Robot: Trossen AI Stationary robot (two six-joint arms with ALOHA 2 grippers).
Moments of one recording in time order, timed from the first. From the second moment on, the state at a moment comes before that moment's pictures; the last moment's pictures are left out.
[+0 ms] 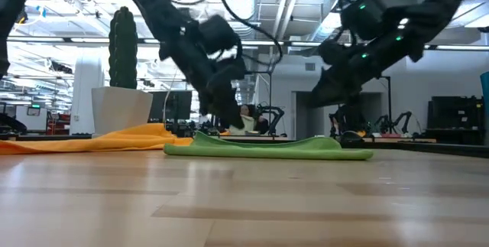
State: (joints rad) left arm 0.35 1.83 1.04 -0.08 0.20 -0.02; right arm -0.30 1.37 0.49 0.30 -0.01 0.33
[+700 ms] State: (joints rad) left arm 0.36 1.90 1.04 -0.04 0.09 0.01; right arm -0.39 1.86 0.84 0.29 -0.10 0.12
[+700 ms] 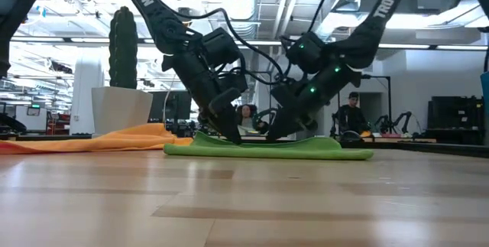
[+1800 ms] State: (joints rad) left arm 0.47 1.90 1.04 0.02 -0.04 0.09; right arm -0.32 1.88 0.88 0.15 -0.23 0.08
